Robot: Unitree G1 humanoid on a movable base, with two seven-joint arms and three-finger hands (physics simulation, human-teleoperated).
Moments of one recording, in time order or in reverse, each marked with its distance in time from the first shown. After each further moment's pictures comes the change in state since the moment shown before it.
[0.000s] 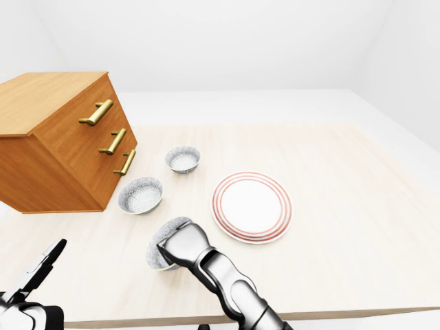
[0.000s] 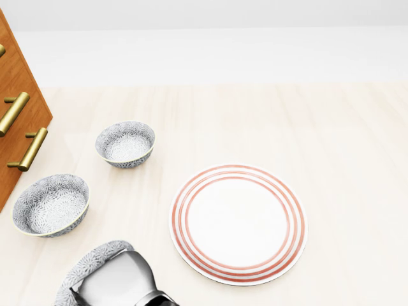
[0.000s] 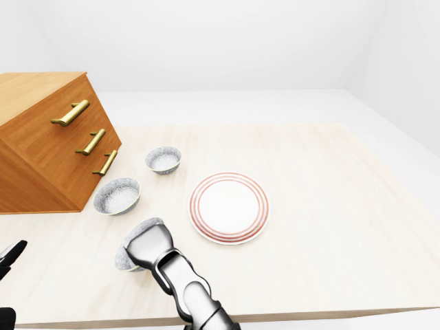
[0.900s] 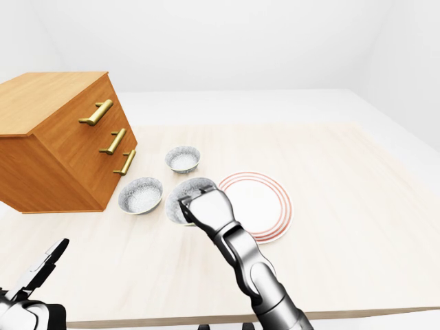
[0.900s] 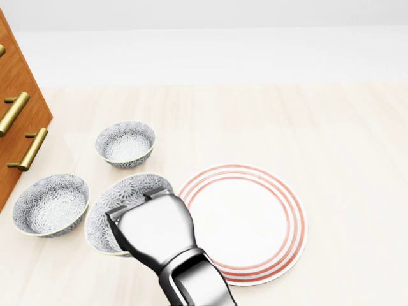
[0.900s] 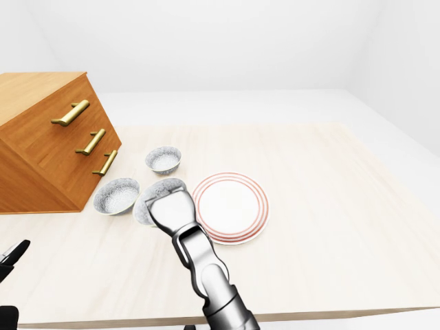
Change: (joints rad) left arm -0.005 0.008 -0.012 0.024 0.004 0.000 0.011; right arm -0.063 -0.041 -0.150 -0.223 -0.026 0.064 -0.044
